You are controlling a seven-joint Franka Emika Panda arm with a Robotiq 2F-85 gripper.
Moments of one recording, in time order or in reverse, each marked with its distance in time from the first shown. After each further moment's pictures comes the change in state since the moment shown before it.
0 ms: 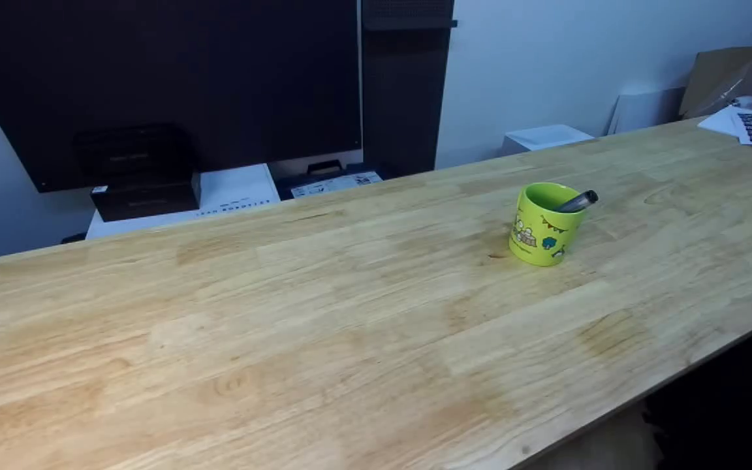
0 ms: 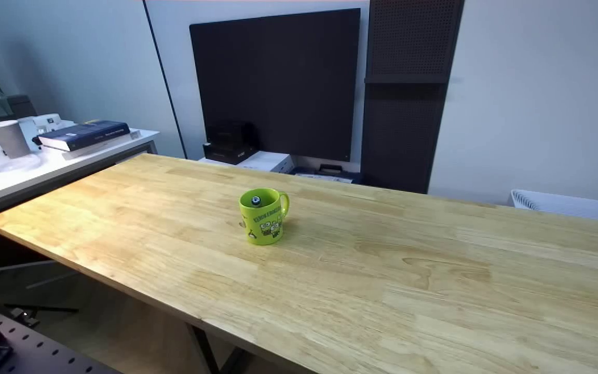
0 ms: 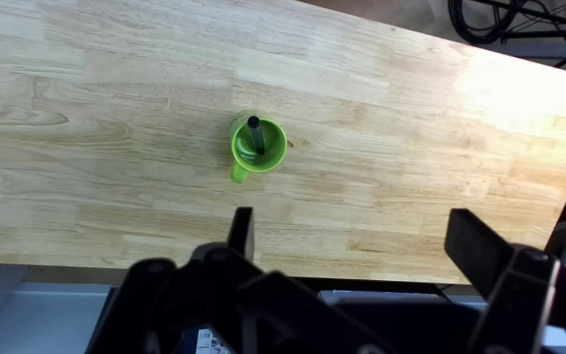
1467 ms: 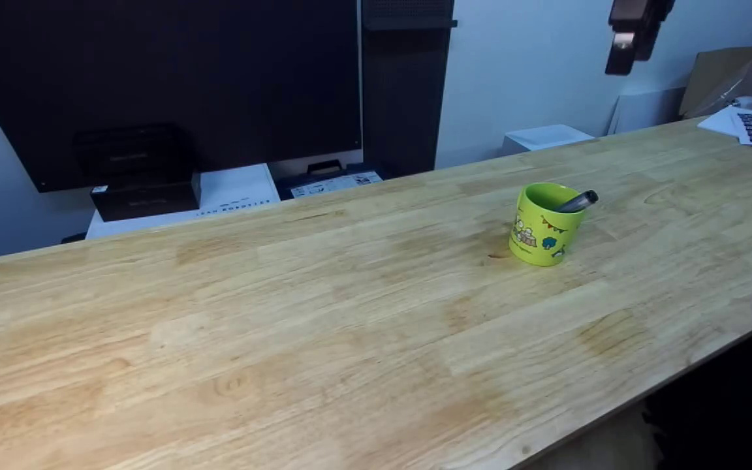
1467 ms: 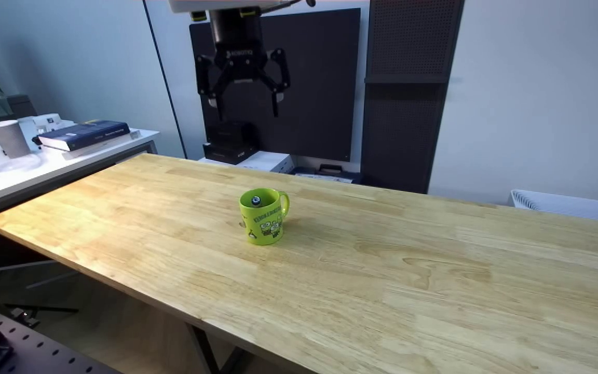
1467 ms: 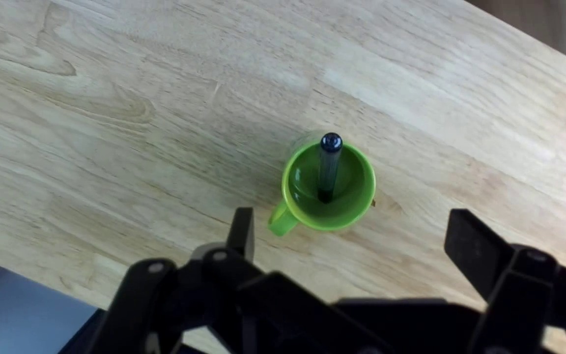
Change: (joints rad) arm -0.024 0.331 0.156 -0.241 -0.210 0.551 -0.048
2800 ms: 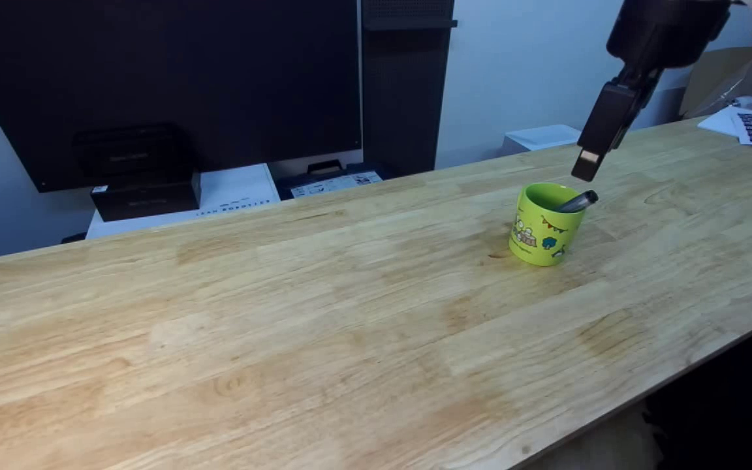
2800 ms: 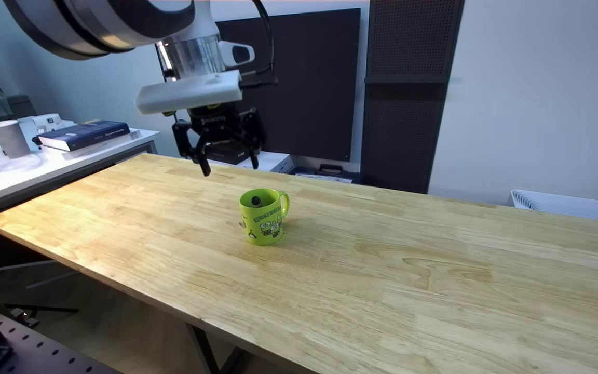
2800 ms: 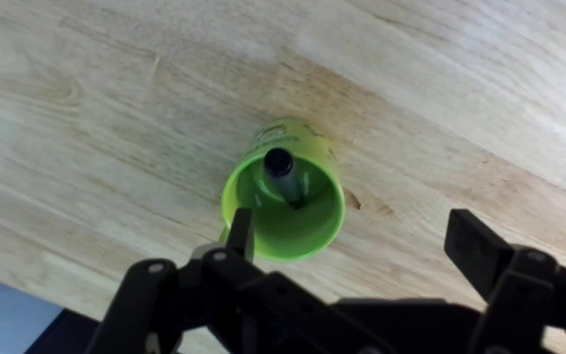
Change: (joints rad) arm -0.003 0.031 0.052 -0.321 -0.046 0.539 0.124
